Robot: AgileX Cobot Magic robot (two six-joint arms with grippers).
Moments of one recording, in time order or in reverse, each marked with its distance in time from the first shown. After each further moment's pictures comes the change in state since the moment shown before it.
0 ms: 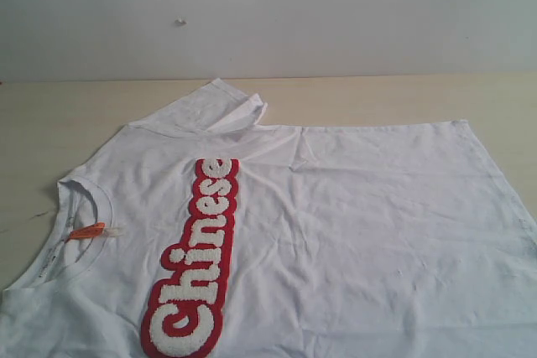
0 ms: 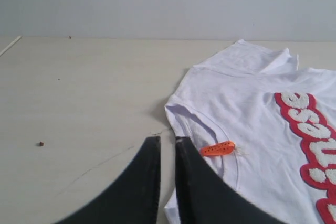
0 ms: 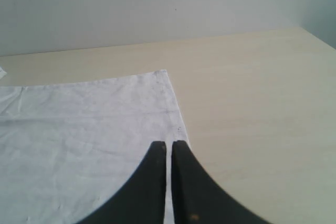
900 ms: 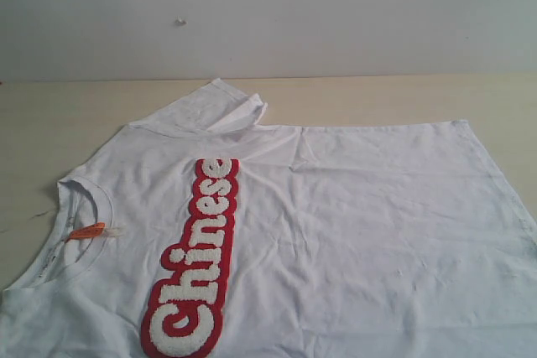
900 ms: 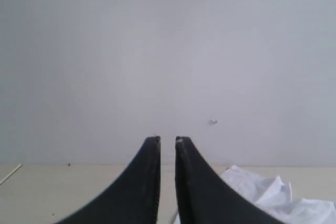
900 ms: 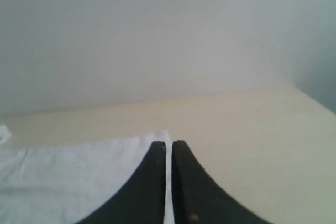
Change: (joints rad) left arm 0.000 0.000 0.000 0.000 -0.423 0.000; right arm 0.000 0.000 0.000 0.000 -0.215 0.000
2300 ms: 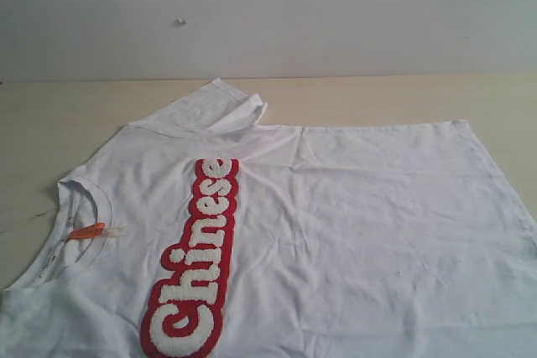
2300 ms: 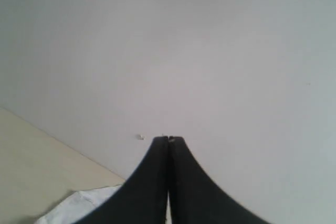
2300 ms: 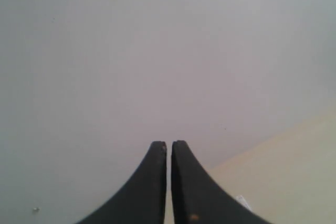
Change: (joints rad) left arm 0.000 0.086 -0.045 0.027 -0.049 -0.674; right arm 0.000 0.144 -0.092 0.001 -0.242 0.443
